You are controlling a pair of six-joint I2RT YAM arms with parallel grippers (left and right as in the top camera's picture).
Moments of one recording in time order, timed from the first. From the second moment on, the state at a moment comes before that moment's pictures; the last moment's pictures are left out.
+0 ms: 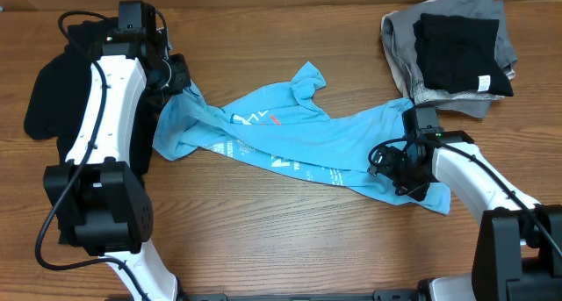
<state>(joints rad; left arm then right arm) 0.04 1.97 1.75 -1.02 0.11 -0.23 0.08 1.61 0.87 -0.73 -0.15 0.59</state>
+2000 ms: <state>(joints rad) 0.04 1.97 1.79 -1.06 0.08 -0.21 0.00 1.61 0.92 -0.66 -0.01 0.61</state>
